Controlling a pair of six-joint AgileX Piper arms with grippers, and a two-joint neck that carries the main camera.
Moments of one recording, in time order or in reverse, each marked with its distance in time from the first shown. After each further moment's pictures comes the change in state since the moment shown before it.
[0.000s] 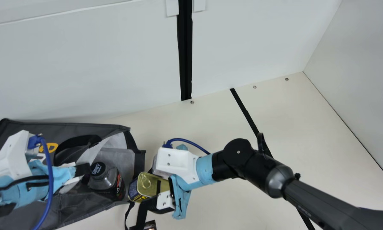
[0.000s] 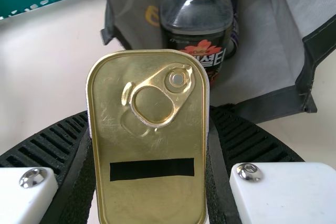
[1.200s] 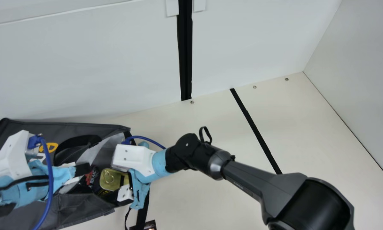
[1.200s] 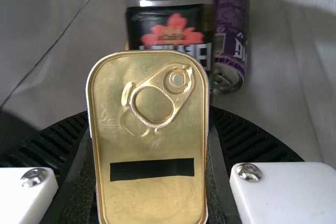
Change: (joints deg) left arm 0.0 0.0 0.0 0.0 0.0 0.0; right arm 9.7 19.7 -19.1 4.8 -5.3 -0.4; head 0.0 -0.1
